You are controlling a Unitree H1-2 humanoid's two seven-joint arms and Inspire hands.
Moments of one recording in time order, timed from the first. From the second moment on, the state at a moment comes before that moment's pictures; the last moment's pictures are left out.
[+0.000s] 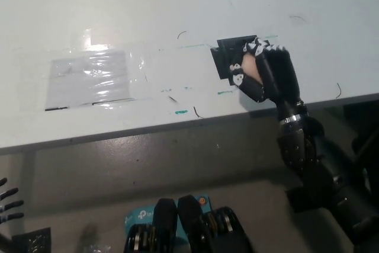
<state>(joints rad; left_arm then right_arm) -0.04 0.44 0.30 0.14 -0.27 0.44 -0.20 -0.83 -0.16 0.40 0.97 -0.69 -0.41 -0.63</state>
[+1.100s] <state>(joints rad) -0.03 0.44 0.30 0.14 -0.27 0.44 -0.20 -0.83 -0.15 0.46 0.77 -0.70 0.09 -0.24</state>
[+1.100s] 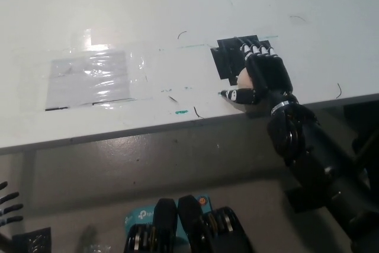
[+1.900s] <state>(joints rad) -0.02 0.44 0.30 0.14 -0.27 0.44 -0.20 -0.65 -0.27 0.31 0.16 -0.66 0.17 -0.03</state>
